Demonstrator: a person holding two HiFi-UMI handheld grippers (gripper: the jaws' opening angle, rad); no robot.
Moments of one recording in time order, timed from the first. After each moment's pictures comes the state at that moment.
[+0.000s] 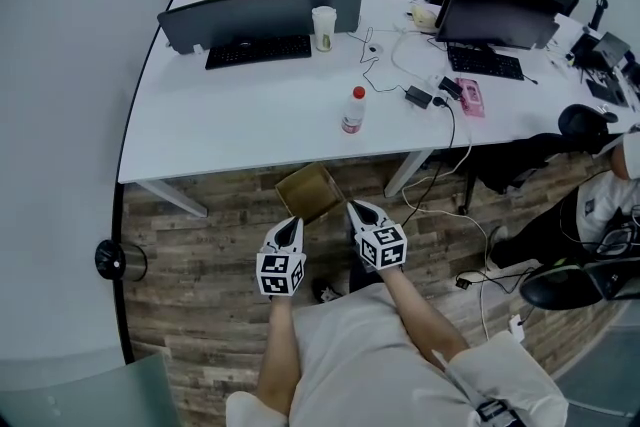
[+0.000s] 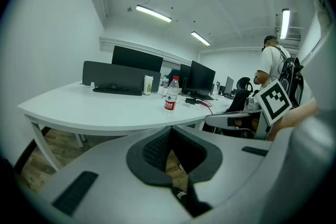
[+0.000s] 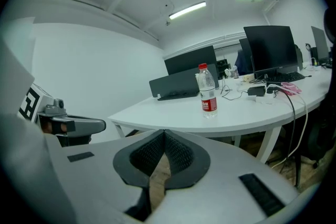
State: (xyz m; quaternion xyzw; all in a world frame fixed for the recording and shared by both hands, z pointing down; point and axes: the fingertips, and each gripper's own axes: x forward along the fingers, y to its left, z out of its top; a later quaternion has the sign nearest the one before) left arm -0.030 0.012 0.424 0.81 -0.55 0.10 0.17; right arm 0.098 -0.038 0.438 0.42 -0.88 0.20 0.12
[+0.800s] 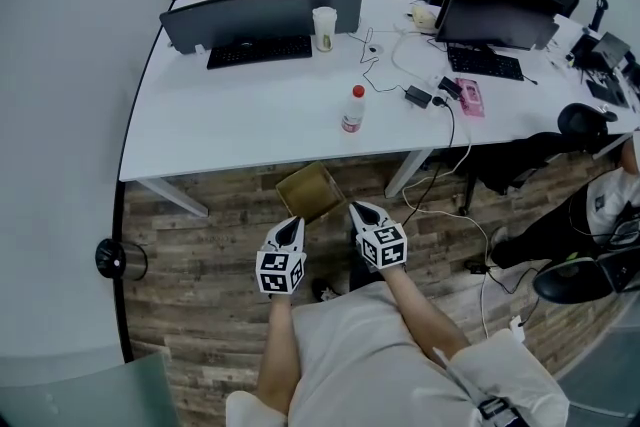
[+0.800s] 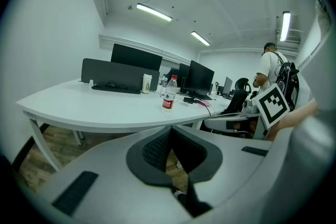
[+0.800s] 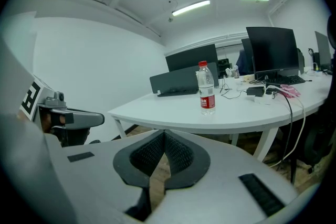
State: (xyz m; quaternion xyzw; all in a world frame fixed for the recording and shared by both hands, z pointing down) left arm -0.023 0.020 0.425 0.82 -0.54 0.10 0.19; right arm 0.107 -0.029 0.446 0.42 -0.88 0.19 0.15
